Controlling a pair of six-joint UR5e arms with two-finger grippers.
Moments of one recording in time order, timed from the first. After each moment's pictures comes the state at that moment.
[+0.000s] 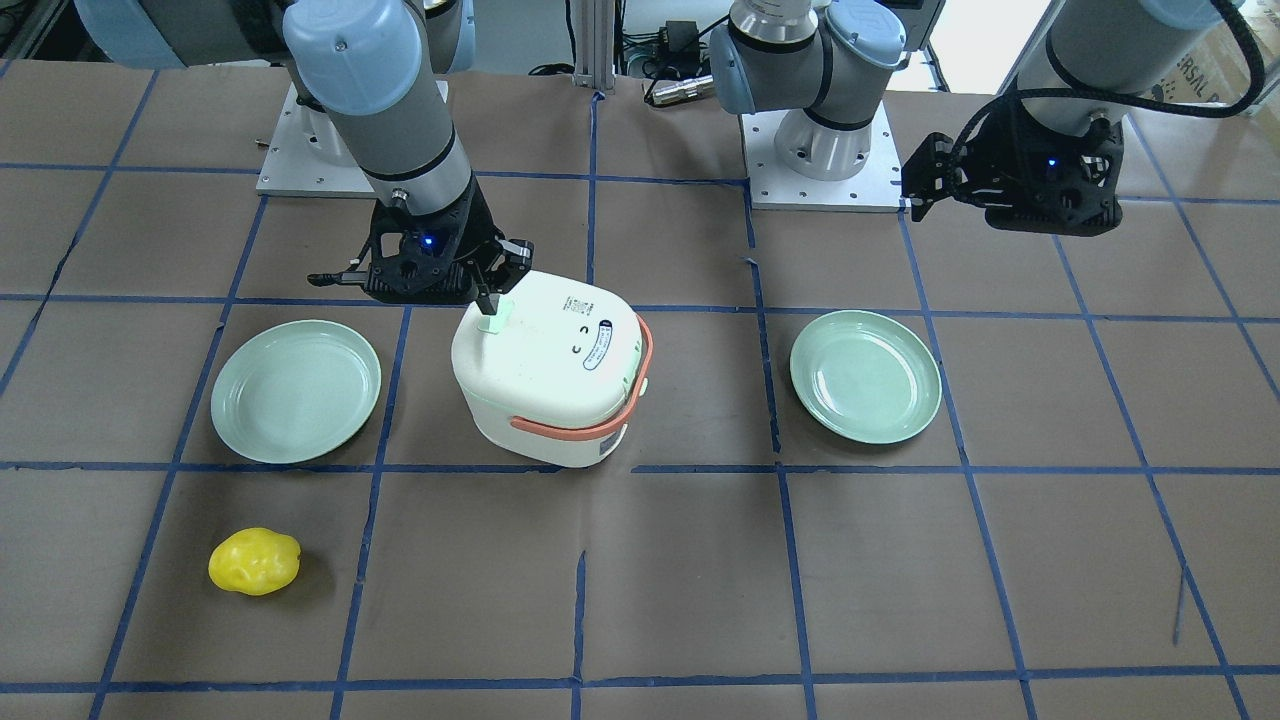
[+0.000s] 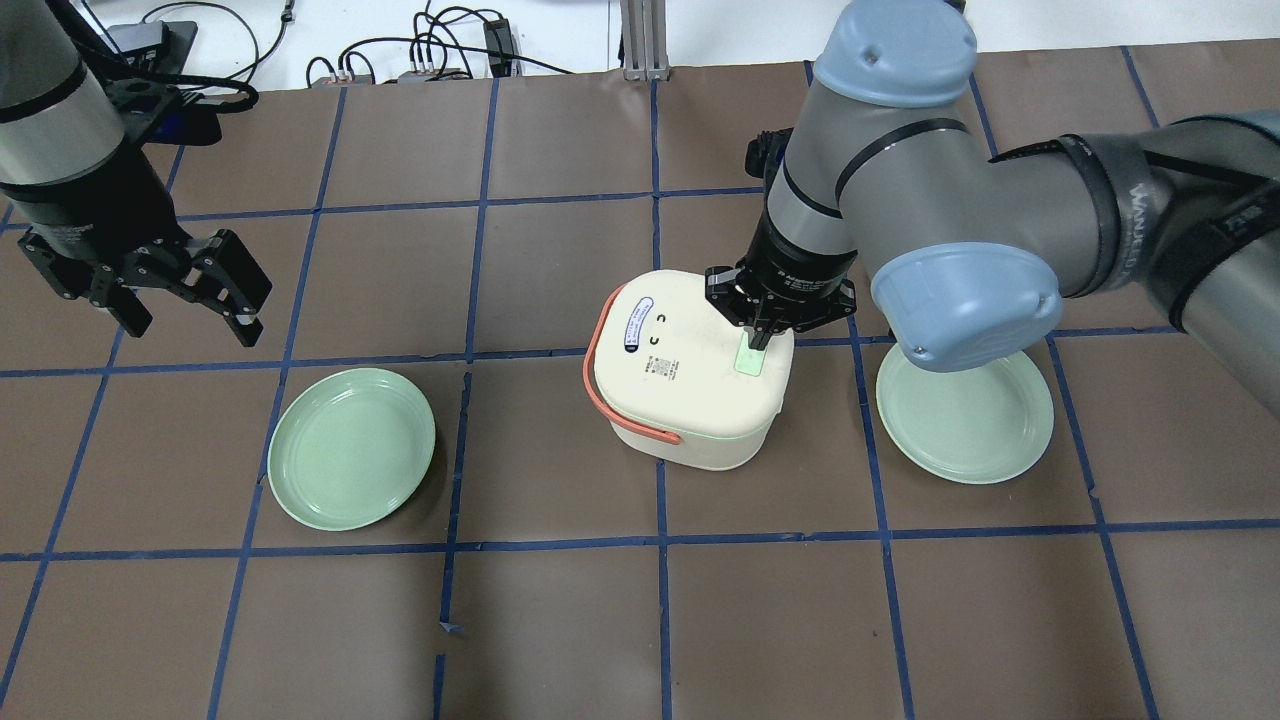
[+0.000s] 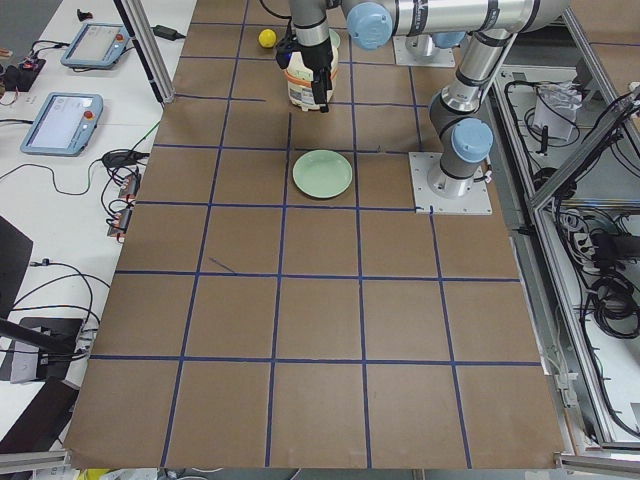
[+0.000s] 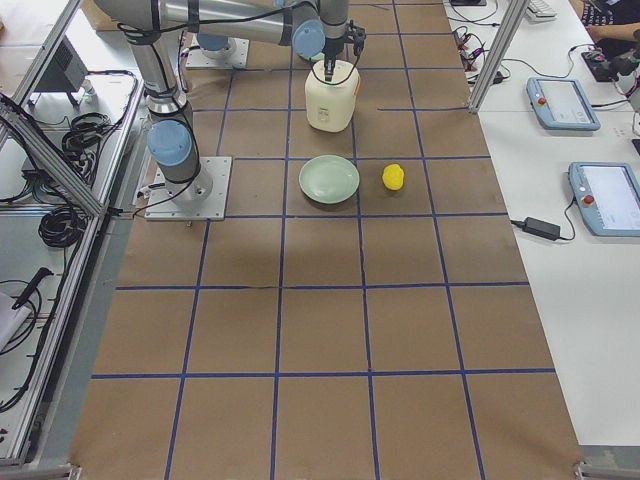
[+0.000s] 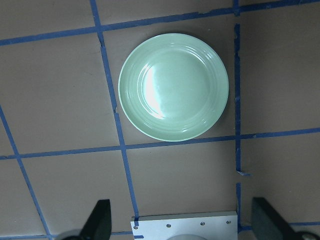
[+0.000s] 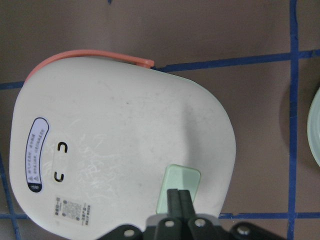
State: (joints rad) left arm -1.38 -1.52 -1.61 -1.78 1.69 0.28; right arm 1.78 -1.50 1.79 -1.87 -1.42 0.29
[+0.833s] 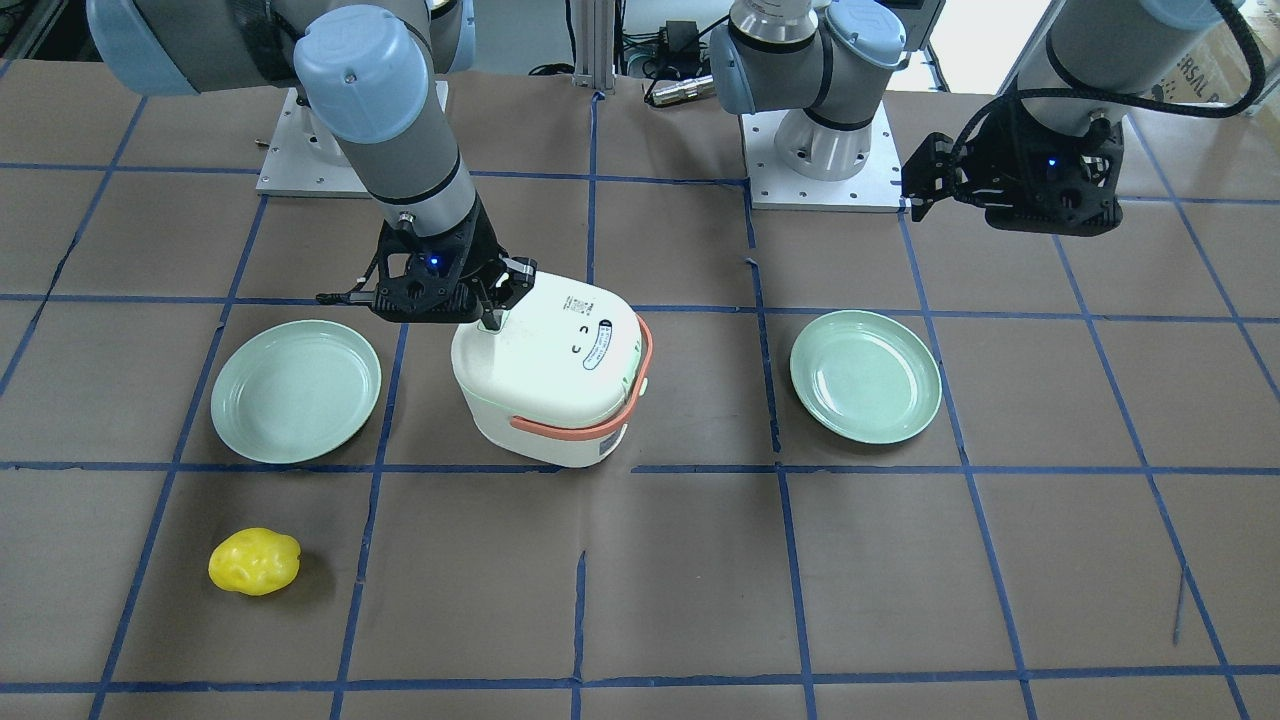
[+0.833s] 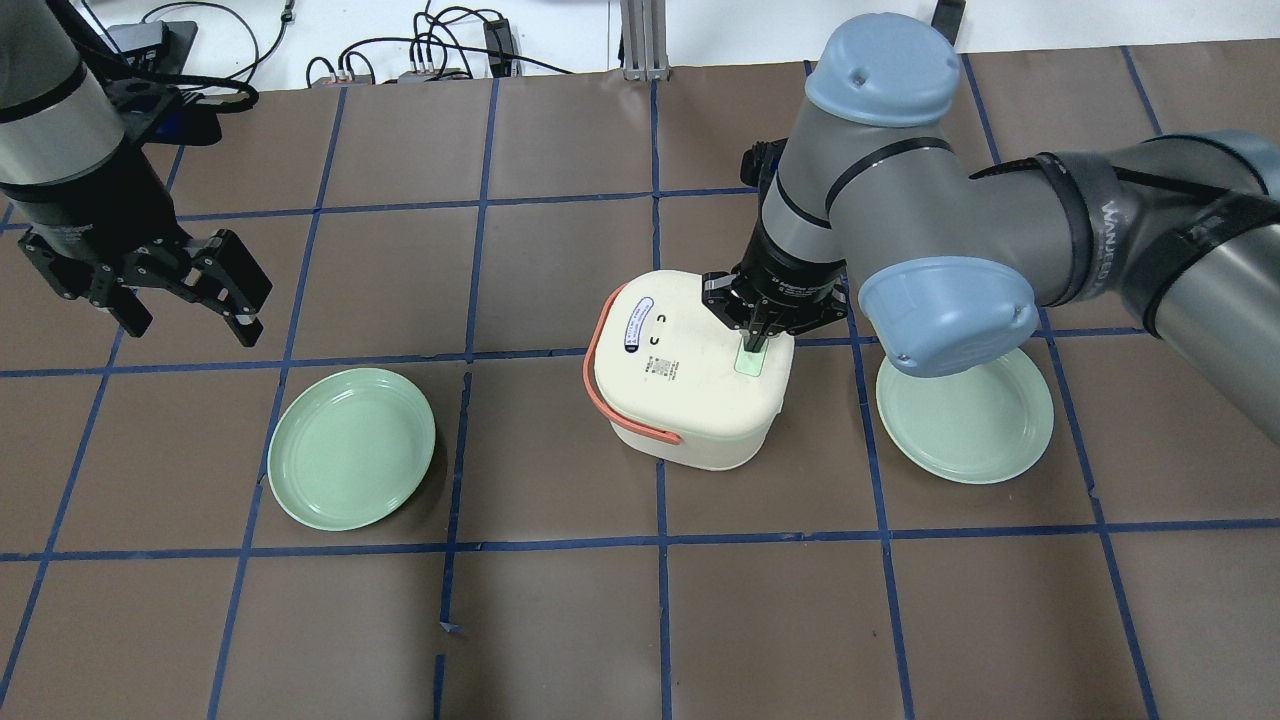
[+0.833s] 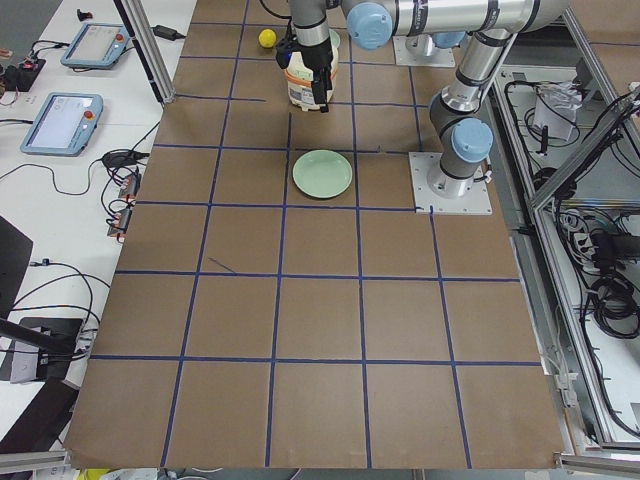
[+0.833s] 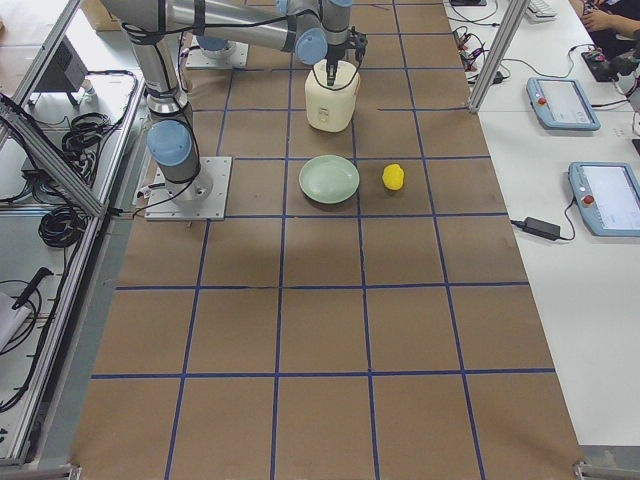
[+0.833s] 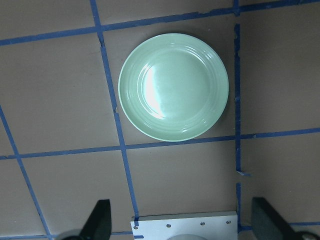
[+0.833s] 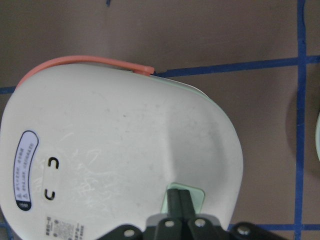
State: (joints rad) left arm -1.38 -1.52 -1.61 -1.78 1.69 0.28; right arm 1.78 -1.48 1.81 -1.91 -1.42 0.29
